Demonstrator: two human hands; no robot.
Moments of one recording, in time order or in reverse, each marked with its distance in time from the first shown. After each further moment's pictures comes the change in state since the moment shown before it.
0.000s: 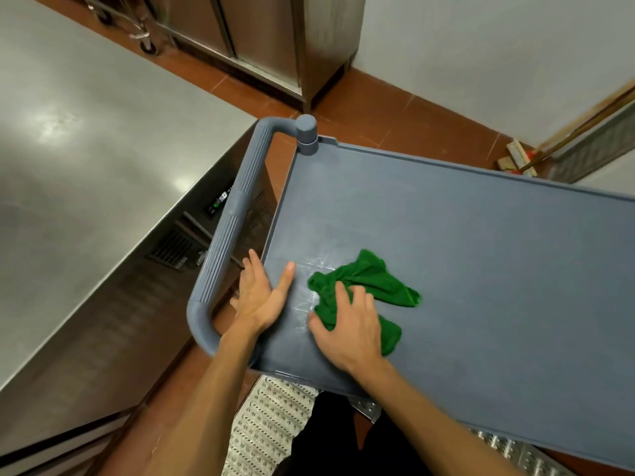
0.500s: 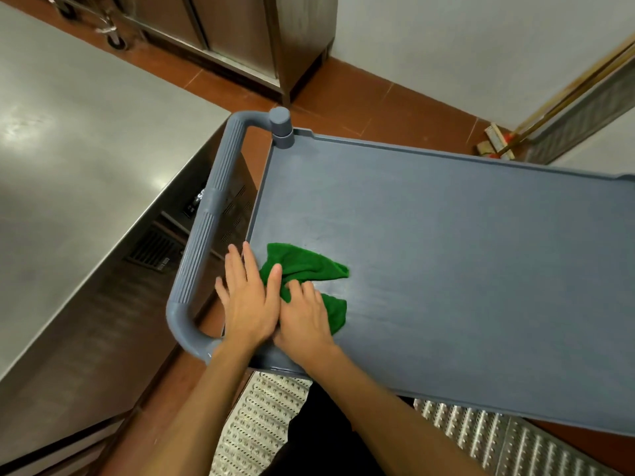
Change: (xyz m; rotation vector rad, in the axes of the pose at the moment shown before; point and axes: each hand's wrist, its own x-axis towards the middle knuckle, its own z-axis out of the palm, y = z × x) left_hand -0.030 0.003 0.024 0.183 0.235 0.259; right_hand 0.000 -0.034 0.022 -0.130 -0.089 -0.298
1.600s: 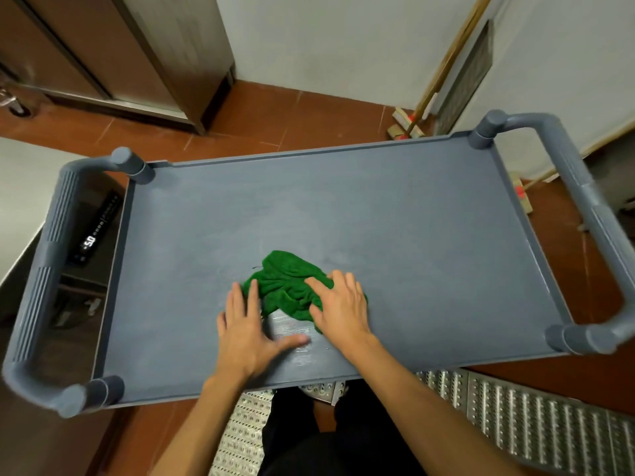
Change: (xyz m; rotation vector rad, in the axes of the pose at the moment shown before) left_hand -0.103 0.151 0.139 0.263 -0.318 0.202; right_hand -0.137 0.272 -0.077 0.058 0.262 0.322
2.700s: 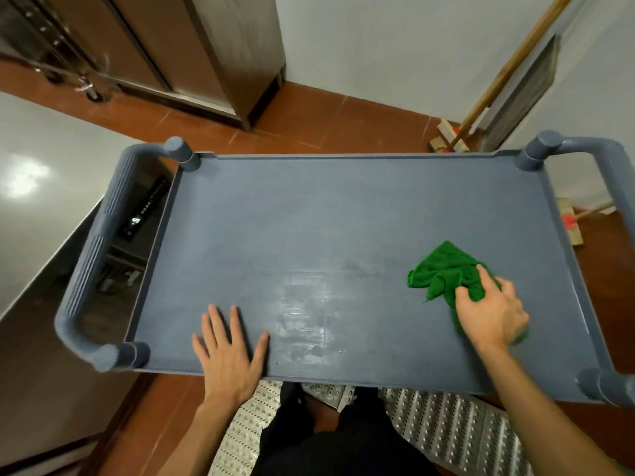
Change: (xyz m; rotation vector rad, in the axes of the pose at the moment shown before) left_hand -0.049 -0.055 0.025 0.210 0.218 -0.223; right_hand 0.002 0.167 -0.073 0.073 0.203 0.680
